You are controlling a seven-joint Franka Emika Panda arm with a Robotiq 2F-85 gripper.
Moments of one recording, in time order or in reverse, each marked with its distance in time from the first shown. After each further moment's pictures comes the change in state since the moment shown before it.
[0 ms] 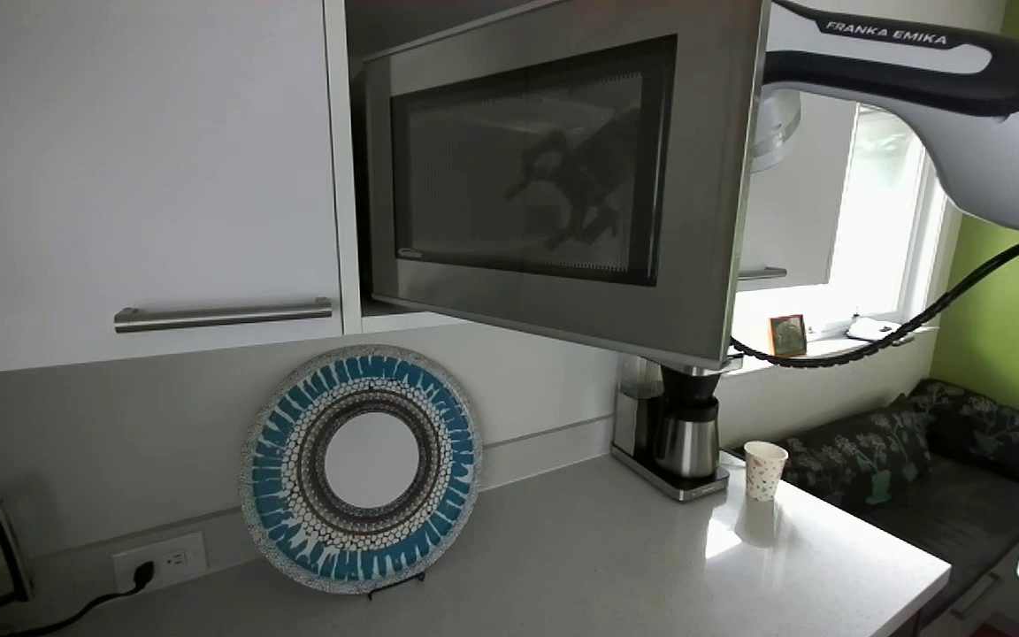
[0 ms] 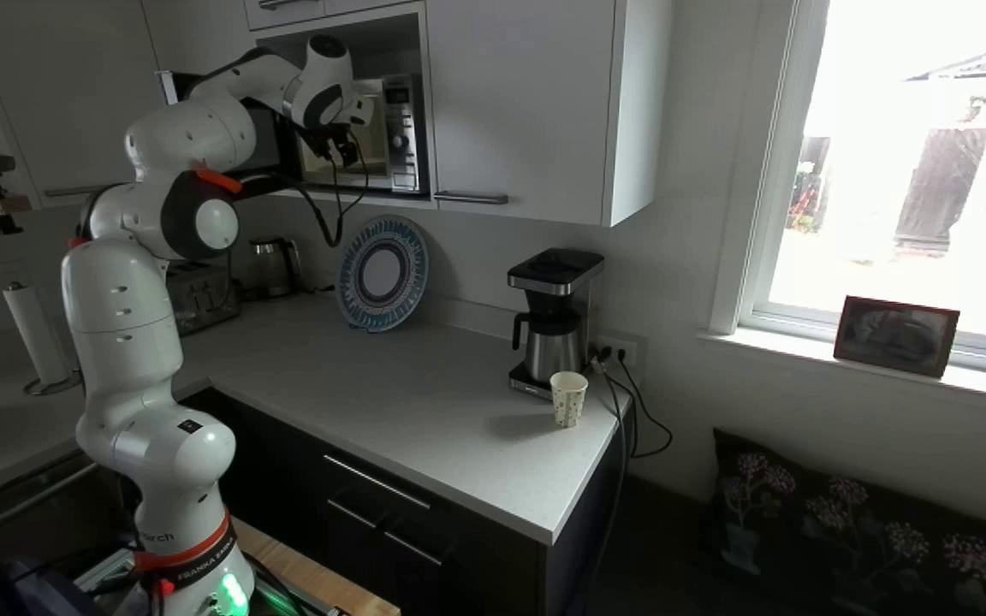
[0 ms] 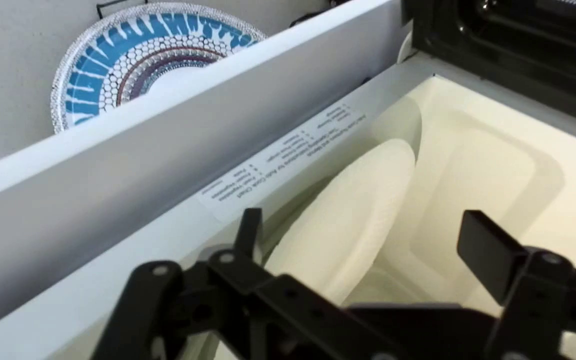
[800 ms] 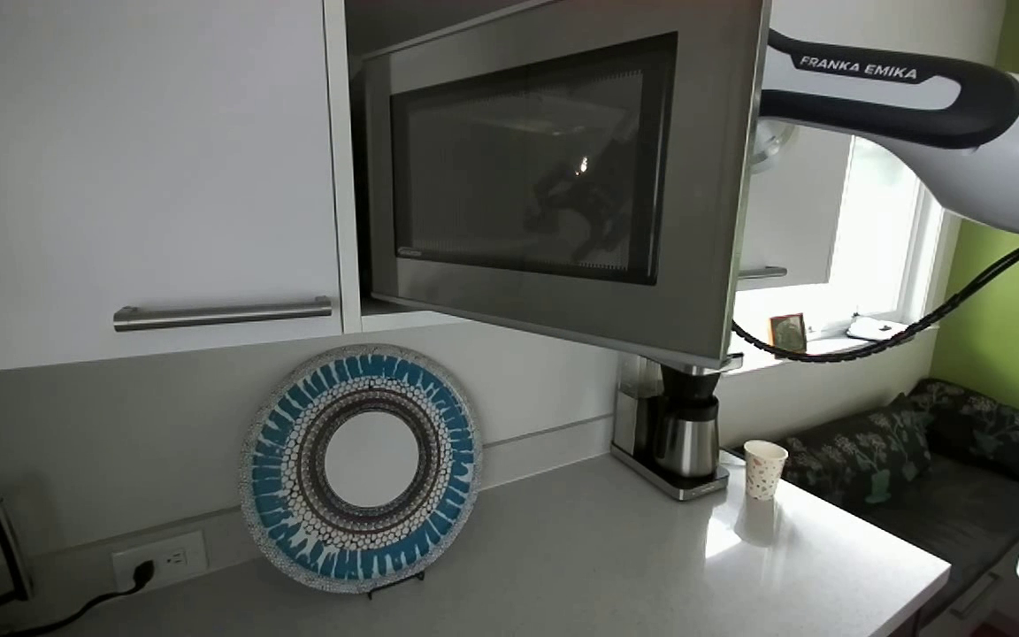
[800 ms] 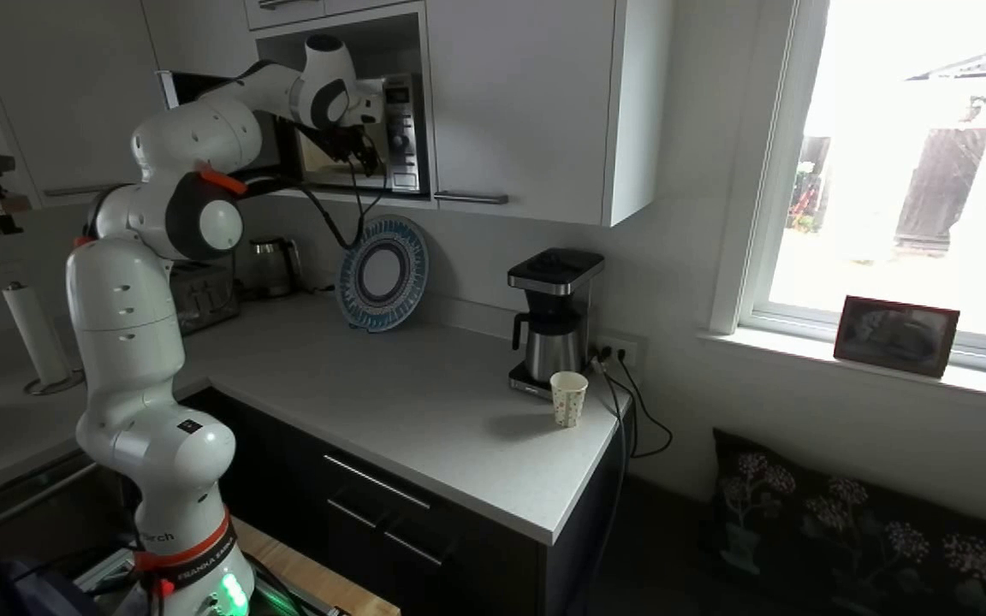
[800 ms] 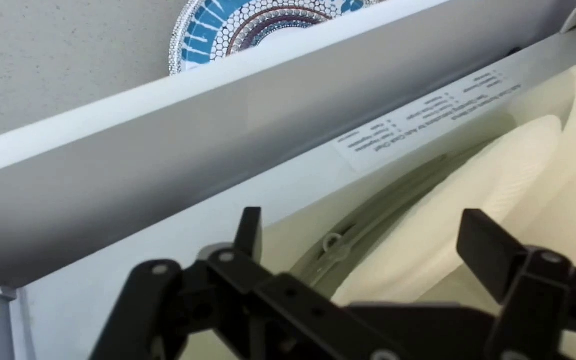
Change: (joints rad) arm -0.004 0.019 -0.019 0.017 -0.239 -0.041 -0.002
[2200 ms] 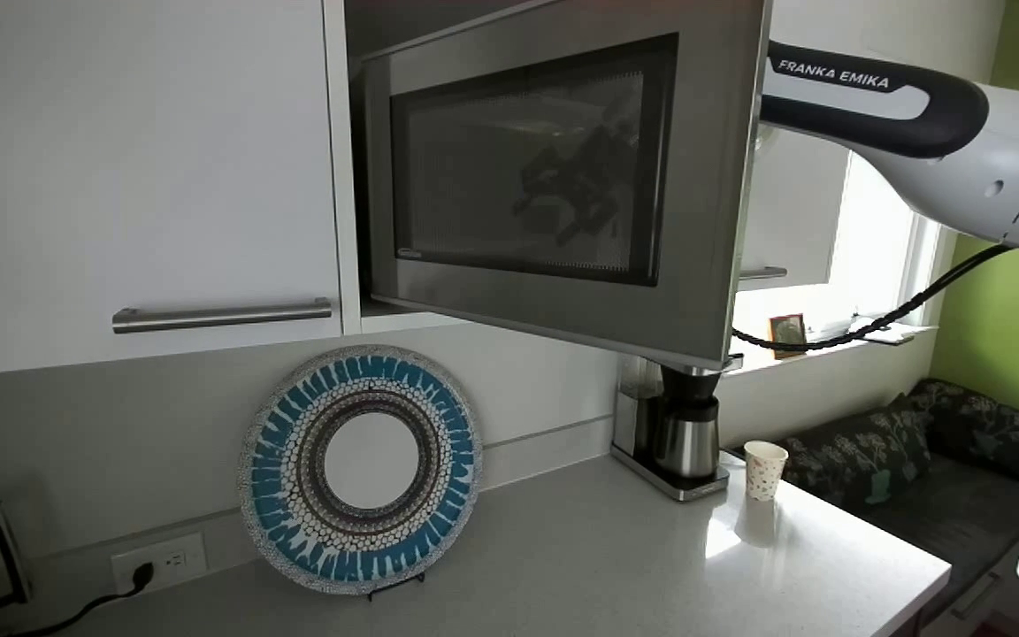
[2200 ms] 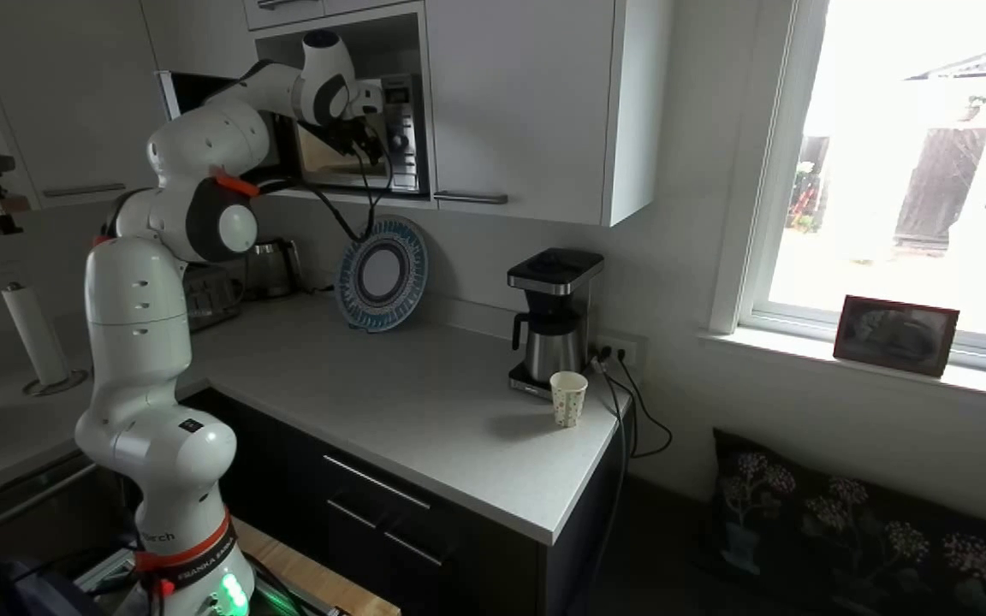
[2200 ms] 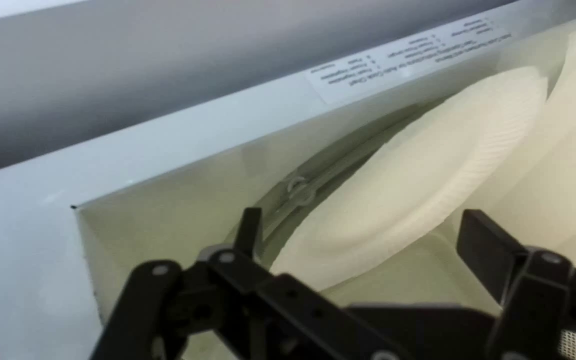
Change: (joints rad) arm 0.019 0.080 0.007 0.126 -0.049 0.039 -0.050
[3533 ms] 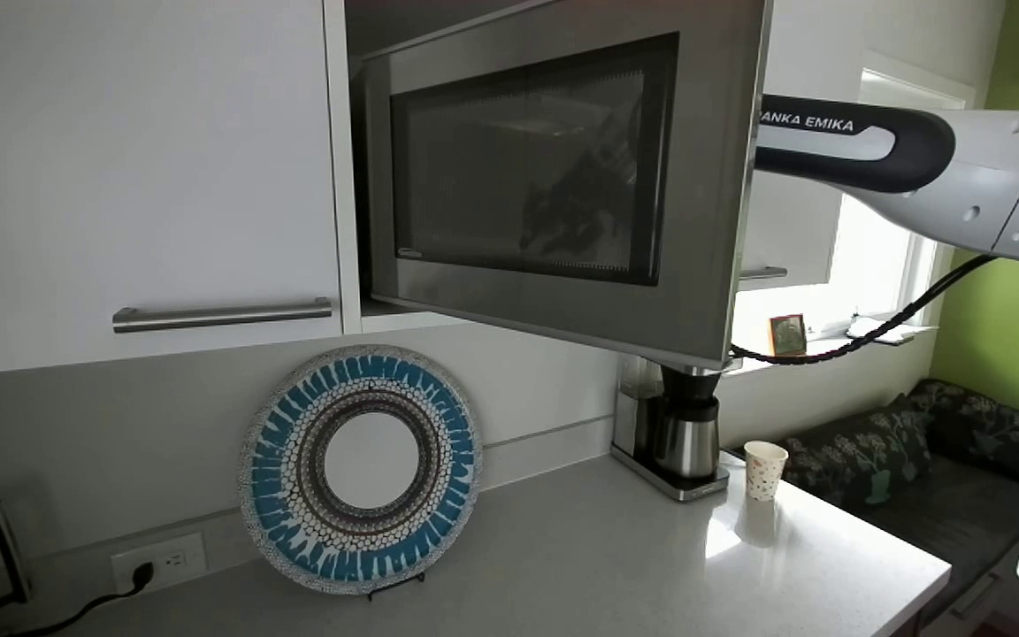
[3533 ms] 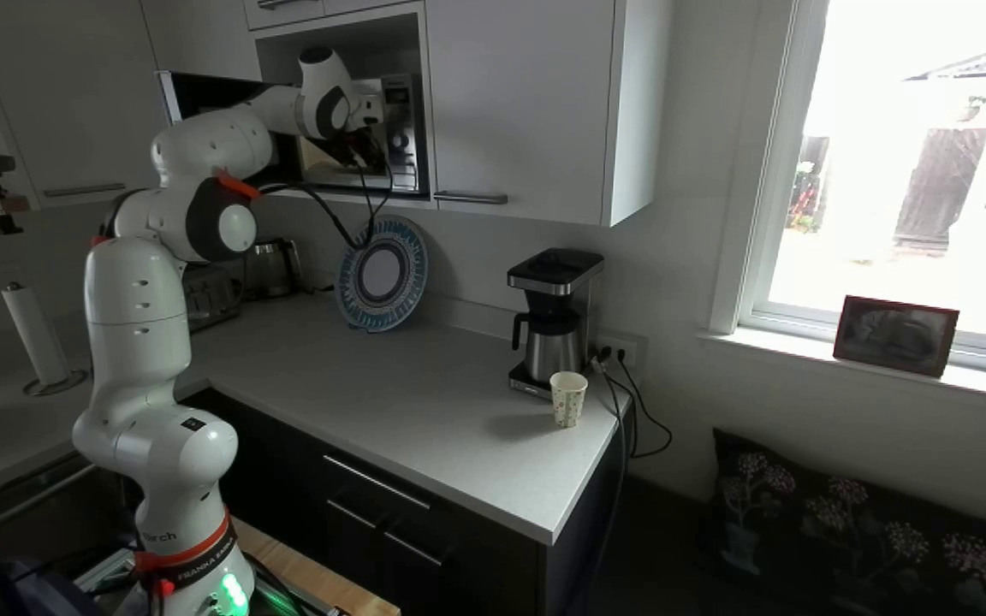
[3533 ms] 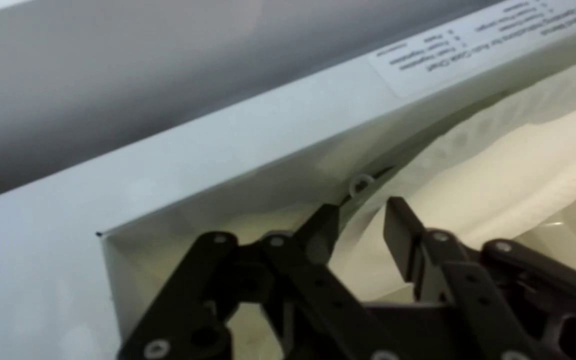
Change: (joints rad) arm 0.036 0.001 -0.019 -0.079 -0.150 0.108 0.119
